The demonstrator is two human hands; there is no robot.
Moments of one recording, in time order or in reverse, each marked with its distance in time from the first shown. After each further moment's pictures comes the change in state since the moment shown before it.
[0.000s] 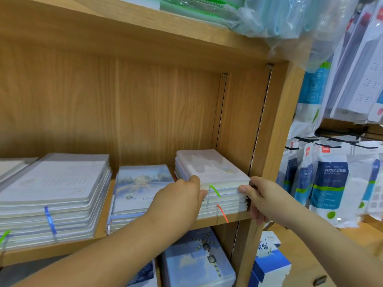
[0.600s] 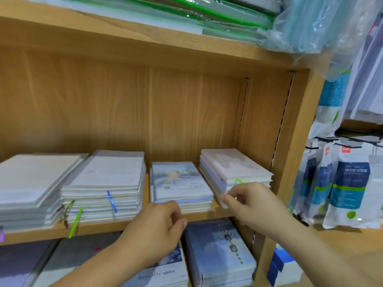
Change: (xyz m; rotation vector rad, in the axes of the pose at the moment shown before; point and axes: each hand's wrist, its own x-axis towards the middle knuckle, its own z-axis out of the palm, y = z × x) left_hand -0.115 -0.074 -0.033 -0.368 -0.062 -0.155; right_hand -0.060 -0.096 0.053 -0.157 0.115 -0.255
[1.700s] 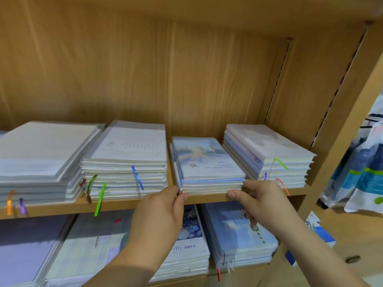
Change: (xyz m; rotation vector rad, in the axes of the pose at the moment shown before) left_hand -0.021 -0.054 0.022 -0.101 0.410 -0.094; right_hand 0.007 -0.005 0.078 0.312 -0.104 0.198
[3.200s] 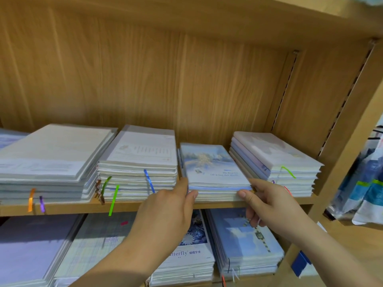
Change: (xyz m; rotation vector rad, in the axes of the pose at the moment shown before) left_hand 0.009 0.016 -0.030 0.281 -0.199 0.108; right_hand -0.001 -0.006 -0.008 0.111 -0.070 -0.113
